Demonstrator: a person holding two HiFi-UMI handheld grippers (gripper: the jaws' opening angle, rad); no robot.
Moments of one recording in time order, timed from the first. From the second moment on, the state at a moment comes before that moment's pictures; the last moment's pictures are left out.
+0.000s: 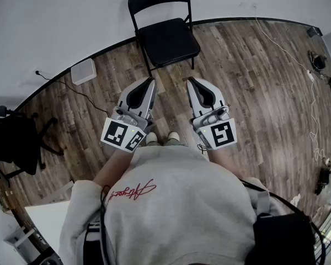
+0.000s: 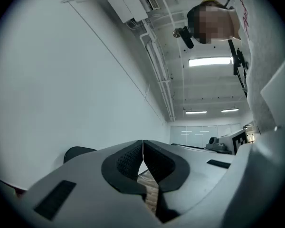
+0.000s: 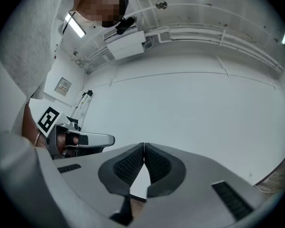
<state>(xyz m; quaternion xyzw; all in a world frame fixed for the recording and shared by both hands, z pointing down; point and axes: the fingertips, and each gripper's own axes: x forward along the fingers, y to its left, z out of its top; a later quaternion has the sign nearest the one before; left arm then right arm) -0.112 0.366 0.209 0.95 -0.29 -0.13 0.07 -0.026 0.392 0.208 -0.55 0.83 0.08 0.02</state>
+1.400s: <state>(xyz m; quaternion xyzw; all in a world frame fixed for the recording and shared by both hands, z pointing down) -0.077 0.344 0.213 0.93 -0.32 -0.14 0.07 0.020 0.366 0.212 -0.53 0.84 0.09 0.03</state>
